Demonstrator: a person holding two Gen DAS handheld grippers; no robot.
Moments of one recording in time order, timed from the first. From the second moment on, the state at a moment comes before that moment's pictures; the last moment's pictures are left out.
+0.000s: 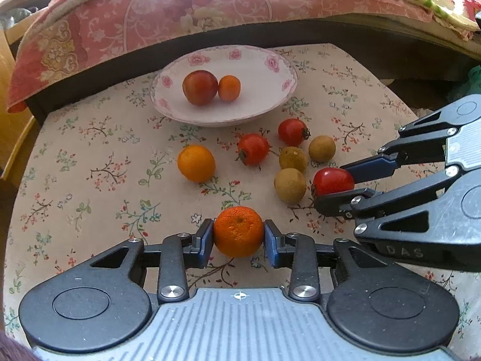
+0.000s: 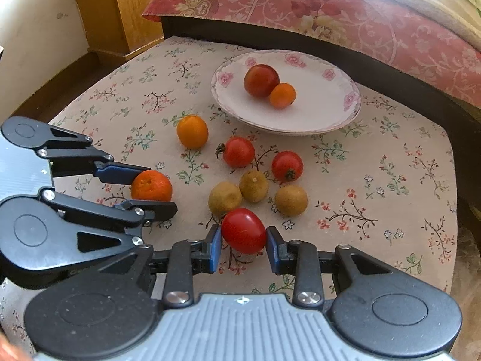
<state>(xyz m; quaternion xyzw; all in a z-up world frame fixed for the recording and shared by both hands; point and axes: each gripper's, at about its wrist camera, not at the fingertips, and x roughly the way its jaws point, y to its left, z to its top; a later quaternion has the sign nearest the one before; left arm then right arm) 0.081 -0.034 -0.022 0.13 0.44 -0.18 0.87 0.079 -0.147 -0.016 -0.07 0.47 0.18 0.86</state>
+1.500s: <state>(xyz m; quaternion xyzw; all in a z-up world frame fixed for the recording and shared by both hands) 0.102 -0.043 0.003 0.13 0.40 -0.17 0.89 0.094 -0.155 0.009 -0.06 0.43 0.14 0.89</state>
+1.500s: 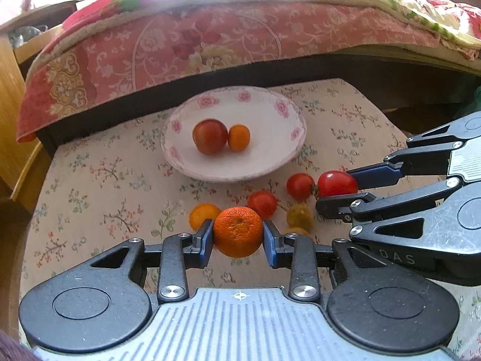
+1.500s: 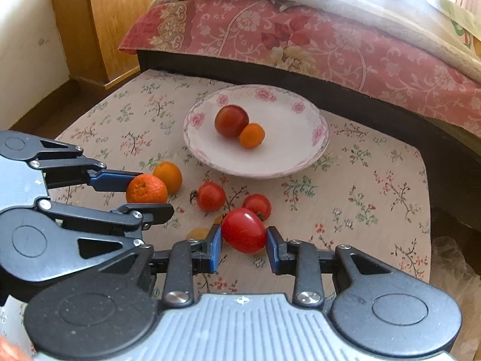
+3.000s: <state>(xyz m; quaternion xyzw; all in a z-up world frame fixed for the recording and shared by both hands) 0.184 -0.048 -0.006 0.11 0.39 -0.13 0.90 0.185 -0.163 0.003 -0.04 0.38 0.12 0.92</state>
